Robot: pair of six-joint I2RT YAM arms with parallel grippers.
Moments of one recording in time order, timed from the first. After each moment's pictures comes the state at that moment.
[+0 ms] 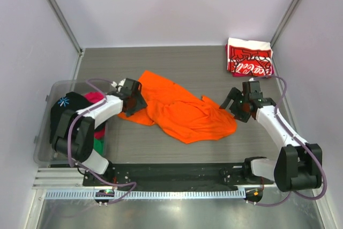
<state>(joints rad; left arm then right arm) -0.35 1.53 0.91 -0.42 -0.19 -0.84 0.08 1.18 0.77 -0.57 -0.07 0.66</state>
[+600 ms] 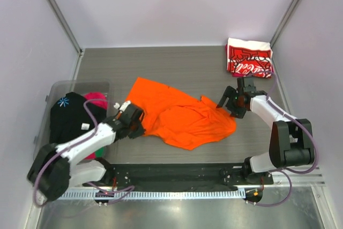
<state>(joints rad) -0.59 1.23 0.62 -0.47 -0.16 -0.97 0.08 1.44 0.84 -0.48 -0.12 0.60</state>
